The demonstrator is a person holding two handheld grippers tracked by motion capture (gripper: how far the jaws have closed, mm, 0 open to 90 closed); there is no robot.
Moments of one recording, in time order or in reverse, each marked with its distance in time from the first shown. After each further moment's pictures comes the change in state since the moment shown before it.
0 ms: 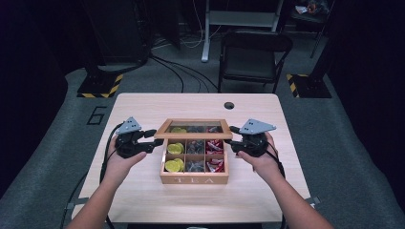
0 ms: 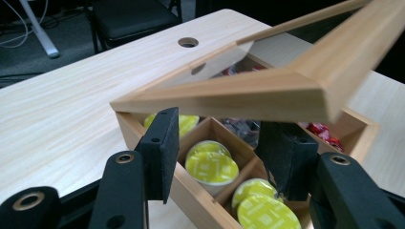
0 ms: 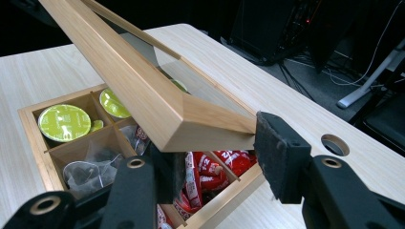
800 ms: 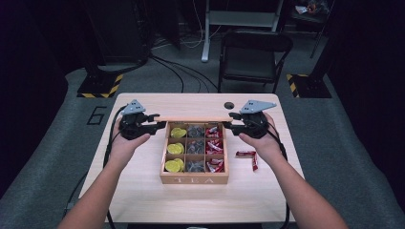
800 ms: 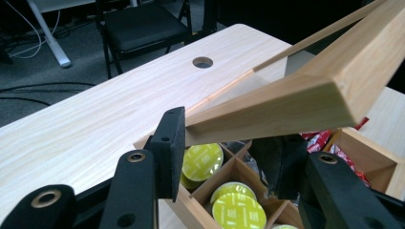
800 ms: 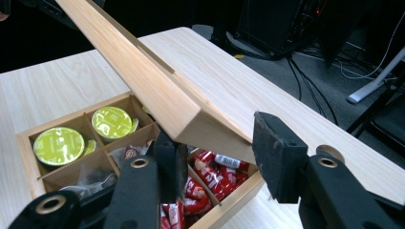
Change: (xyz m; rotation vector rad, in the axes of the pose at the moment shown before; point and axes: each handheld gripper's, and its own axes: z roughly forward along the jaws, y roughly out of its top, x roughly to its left) left arm 0.022 0.043 0.016 -0.002 0.036 0.022; right arm -0.031 0.039 0.007 0.044 0.045 0.031
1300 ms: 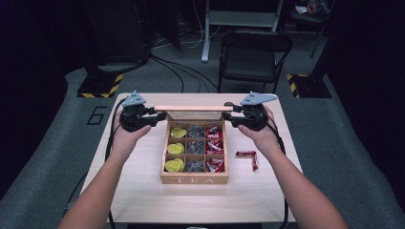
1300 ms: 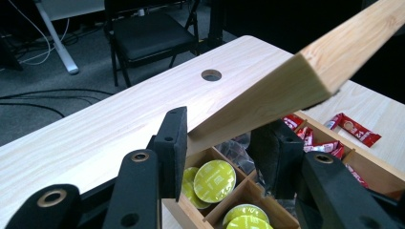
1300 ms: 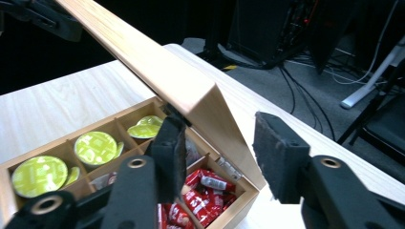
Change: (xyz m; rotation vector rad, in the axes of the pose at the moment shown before) left arm 0.011 0.018 0.006 -0.031 0.021 -0.013; right arm -0.016 0.012 0.007 -0.041 -0.018 0.042
